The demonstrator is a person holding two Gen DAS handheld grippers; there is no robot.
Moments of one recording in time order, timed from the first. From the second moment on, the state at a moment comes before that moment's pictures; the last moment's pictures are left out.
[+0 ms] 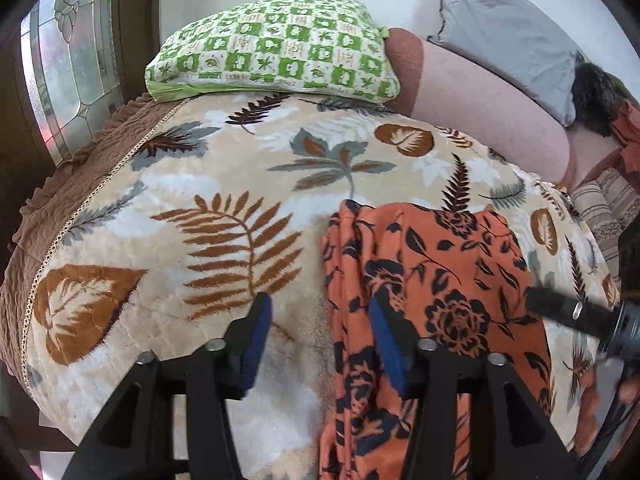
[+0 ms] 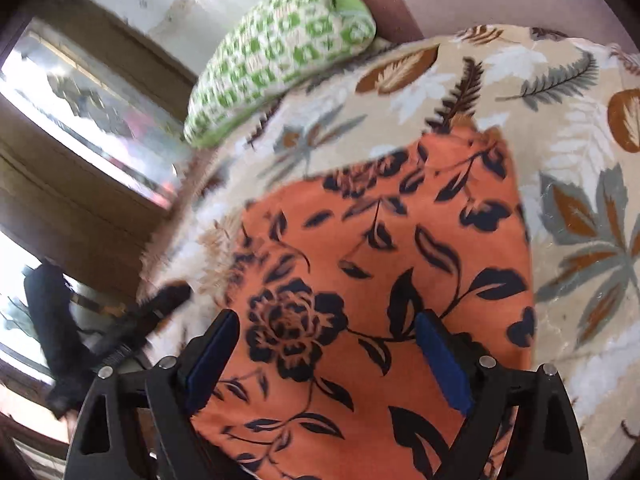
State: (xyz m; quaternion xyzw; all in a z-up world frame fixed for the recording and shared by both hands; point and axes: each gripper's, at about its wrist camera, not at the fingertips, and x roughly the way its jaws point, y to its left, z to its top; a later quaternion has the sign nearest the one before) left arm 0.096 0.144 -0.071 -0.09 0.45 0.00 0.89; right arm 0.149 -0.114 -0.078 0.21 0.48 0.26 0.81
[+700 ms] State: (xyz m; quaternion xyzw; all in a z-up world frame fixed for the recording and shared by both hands) left arm 0.124 0.098 -0.120 0.00 0.51 -0.01 0.86; right arm 0.203 -0.220 -0.148 0.42 0.50 0.21 0.73
